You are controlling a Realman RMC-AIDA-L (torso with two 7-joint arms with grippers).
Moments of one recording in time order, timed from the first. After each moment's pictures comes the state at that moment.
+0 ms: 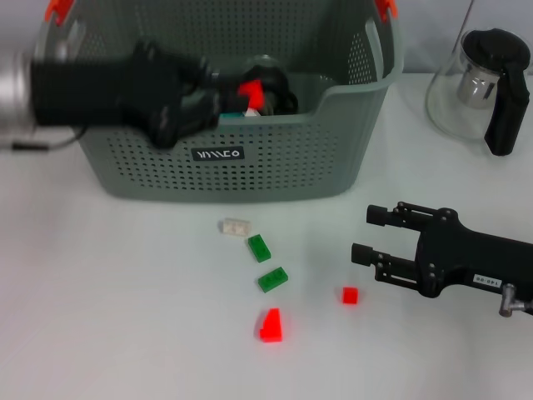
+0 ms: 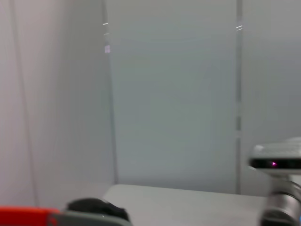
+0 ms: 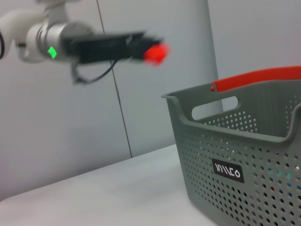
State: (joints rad) left arm -0.66 -2.16 0.50 1.15 2.02 1.88 -1.53; right arm 0.47 2.08 -0.74 -0.41 -1.83 -1.56 1.04
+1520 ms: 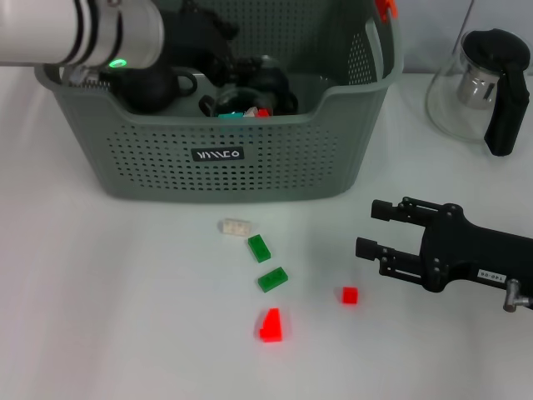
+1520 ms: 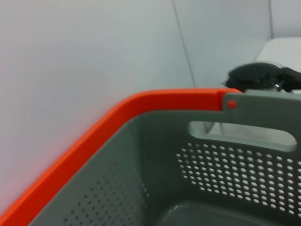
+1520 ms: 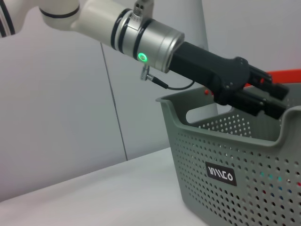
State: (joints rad) left arm -0.73 -2.17 1.04 1.15 2.40 1.05 -1.84; right arm 0.47 2.08 -0.74 -0.42 -1.82 -1.56 1.04
